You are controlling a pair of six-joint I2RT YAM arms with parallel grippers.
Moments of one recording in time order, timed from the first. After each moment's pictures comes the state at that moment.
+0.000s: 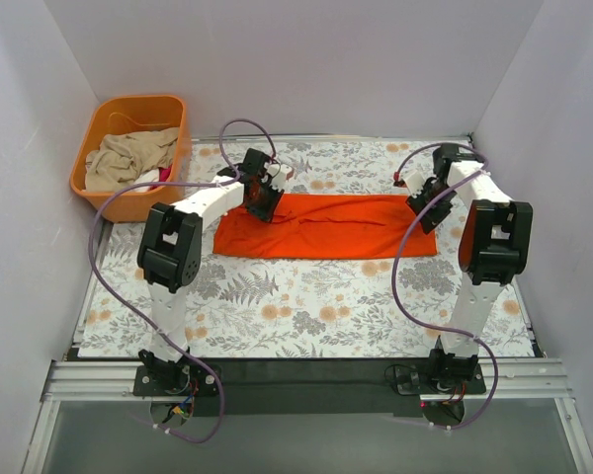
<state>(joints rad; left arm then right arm) -0.41 2.06 1.58 -0.58 0.17 0.17 -0.03 2.01 1.59 -1.03 -0.19 -0.83</state>
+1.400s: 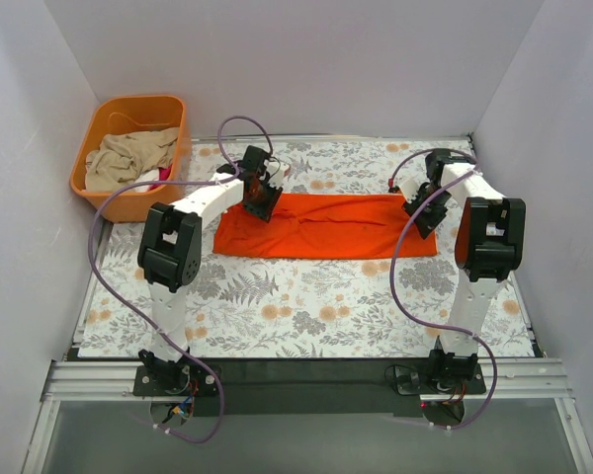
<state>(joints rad) -0.41 2.08 1.63 -0.64 0.11 0.13 -0.01 2.05 1.58 -1.04 -0.16 -0.83</state>
